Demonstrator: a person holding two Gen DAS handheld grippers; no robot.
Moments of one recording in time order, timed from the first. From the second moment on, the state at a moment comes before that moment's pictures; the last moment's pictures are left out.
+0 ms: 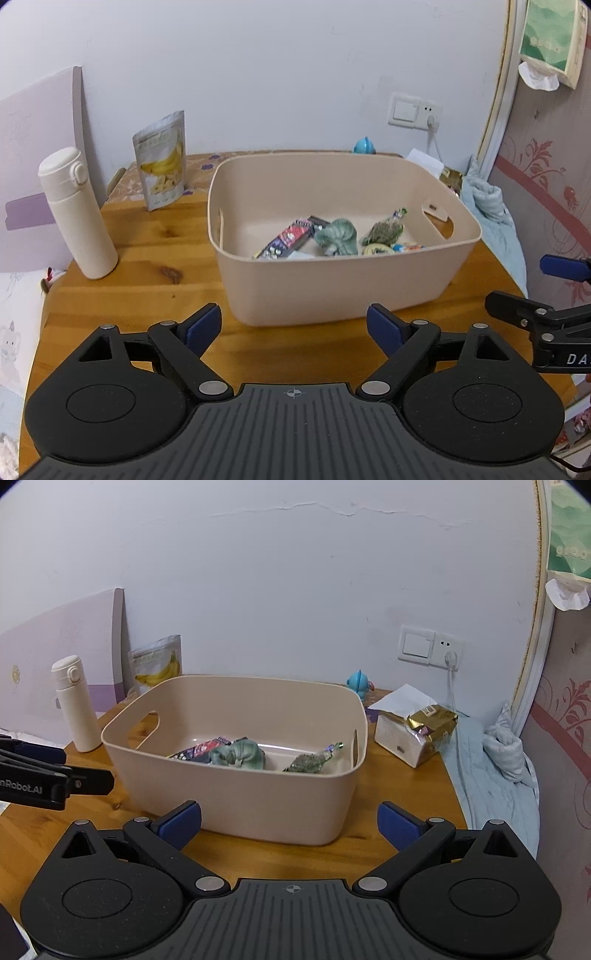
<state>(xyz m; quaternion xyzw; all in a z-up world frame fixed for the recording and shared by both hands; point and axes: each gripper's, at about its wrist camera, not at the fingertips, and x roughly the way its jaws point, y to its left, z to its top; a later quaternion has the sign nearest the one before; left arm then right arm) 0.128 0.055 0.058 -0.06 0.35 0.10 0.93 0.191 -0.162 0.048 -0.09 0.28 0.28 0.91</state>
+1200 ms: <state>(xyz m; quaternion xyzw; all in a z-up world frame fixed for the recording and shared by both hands) 0.043 0.034 0.045 -0.04 0.34 0.11 0.93 0.111 -0.189 0.017 -0.06 0.31 0.26 0.91</state>
